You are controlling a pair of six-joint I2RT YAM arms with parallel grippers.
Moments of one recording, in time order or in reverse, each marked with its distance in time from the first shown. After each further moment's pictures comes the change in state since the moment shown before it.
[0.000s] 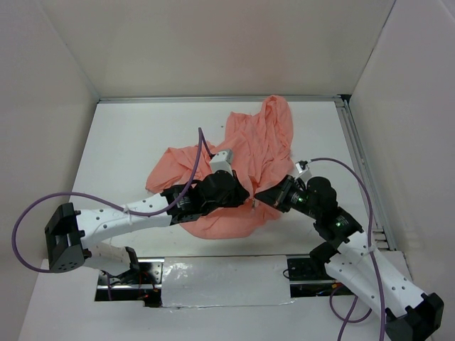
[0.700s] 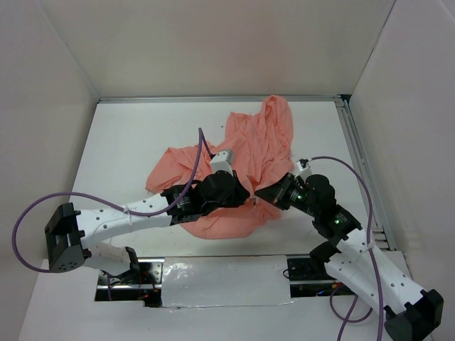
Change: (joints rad) left arm -0.004 0.000 0.000 0.003 0.001 0.000; right arm 0.000 0.036 0.018 0.003 0.043 0.011
